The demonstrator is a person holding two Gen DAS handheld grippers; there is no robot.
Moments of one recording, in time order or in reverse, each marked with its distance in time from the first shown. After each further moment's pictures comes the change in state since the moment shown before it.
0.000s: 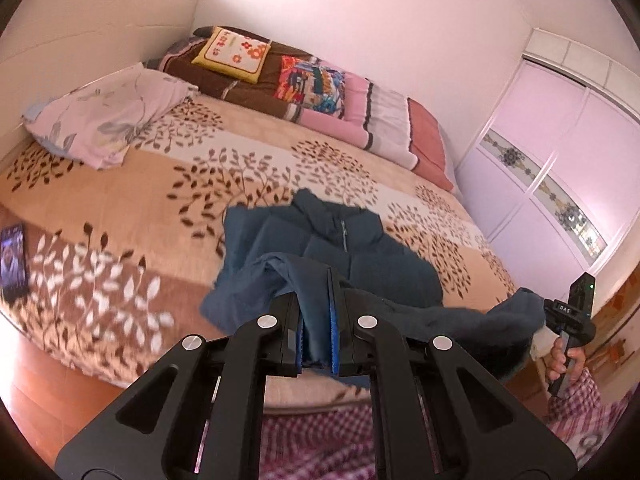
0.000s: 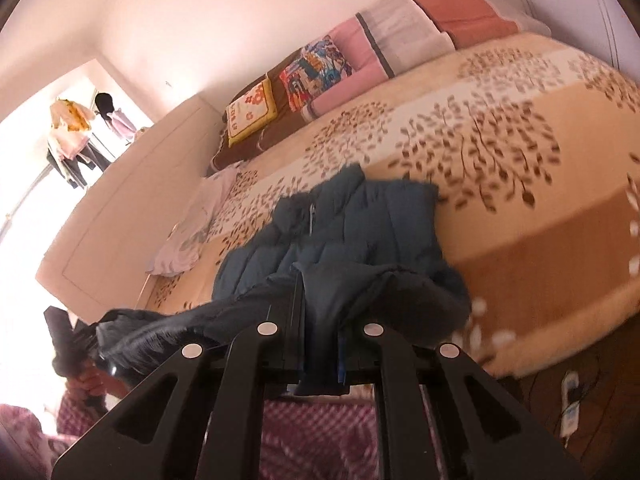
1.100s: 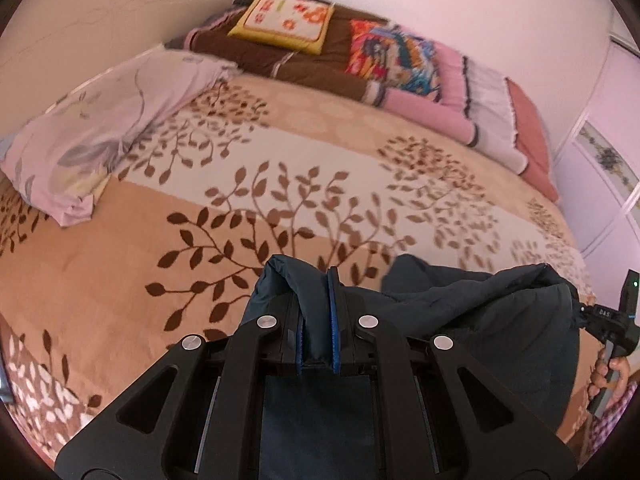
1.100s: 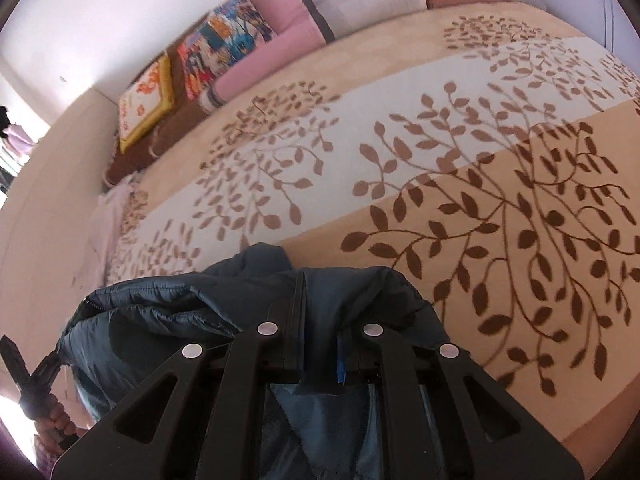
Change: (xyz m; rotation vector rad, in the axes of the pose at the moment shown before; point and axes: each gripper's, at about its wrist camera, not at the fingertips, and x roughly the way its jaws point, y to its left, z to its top) left arm 0.301 0.054 0.142 -0.039 0.117 0.315; right arm 0.301 -0.069 0.183 0.106 0.159 -0.280
